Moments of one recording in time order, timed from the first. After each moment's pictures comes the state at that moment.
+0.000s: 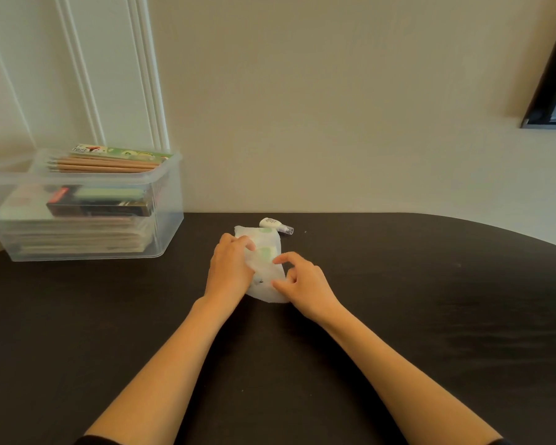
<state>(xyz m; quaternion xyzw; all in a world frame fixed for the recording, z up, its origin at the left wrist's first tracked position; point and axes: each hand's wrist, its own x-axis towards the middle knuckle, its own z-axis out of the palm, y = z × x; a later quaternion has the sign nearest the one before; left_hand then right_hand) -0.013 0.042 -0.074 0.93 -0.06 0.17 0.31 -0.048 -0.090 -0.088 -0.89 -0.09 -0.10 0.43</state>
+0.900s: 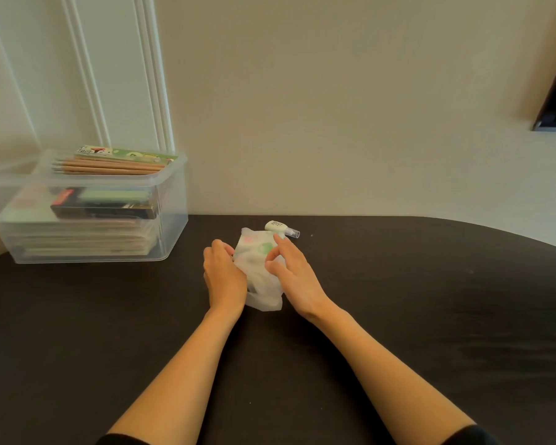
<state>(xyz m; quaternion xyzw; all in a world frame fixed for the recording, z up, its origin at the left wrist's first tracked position) -0.006 0.043 -0.085 0.85 0.10 0.24 0.47 -0.031 -0.072 -0.083 -0.85 -0.14 -0.13 0.50</state>
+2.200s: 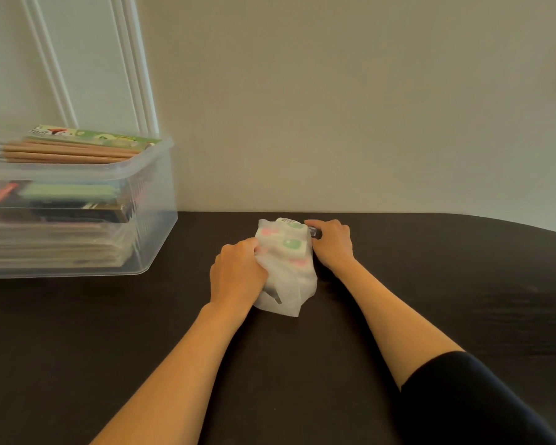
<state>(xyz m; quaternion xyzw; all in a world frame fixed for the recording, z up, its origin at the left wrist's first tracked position) 0.061 0.040 -0.097 0.93 -0.04 0.20 0.30 0.123 -0.126 -0.104 -0.93 0.05 -0.16 0.34</state>
